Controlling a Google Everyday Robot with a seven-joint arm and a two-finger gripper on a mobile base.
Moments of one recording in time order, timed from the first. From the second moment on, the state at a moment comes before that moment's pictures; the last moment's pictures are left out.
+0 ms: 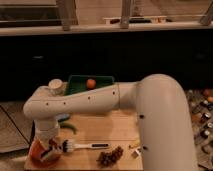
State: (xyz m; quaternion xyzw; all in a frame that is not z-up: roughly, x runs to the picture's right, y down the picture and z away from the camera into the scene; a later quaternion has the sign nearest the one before) arm -0.234 0.257 0.649 -0.22 -0.41 -0.73 0.51
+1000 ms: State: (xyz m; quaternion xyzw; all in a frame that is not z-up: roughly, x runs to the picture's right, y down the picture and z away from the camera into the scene) arm -0.255 0.212 0.670 -0.16 -0.35 -0.74 0.56
